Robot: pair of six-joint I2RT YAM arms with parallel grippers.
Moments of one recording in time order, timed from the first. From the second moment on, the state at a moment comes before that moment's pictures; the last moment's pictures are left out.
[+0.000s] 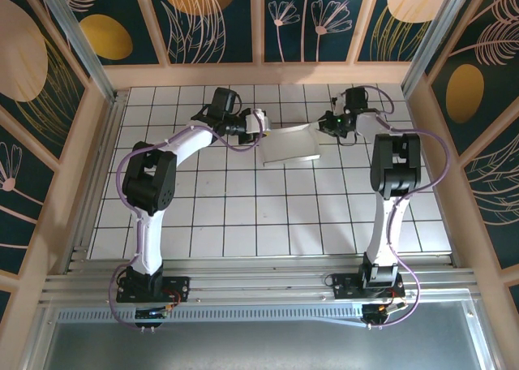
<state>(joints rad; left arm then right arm) -0.42 2.13 1.63 -0.19 0.73 0.99 0.05 2.15 1.60 -0.40 -0.49 0.32</state>
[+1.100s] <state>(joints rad) -0.42 1.94 1.32 -0.06 0.74 0.86 0.16 2.08 1.60 -0.47 -0.30 0.30</state>
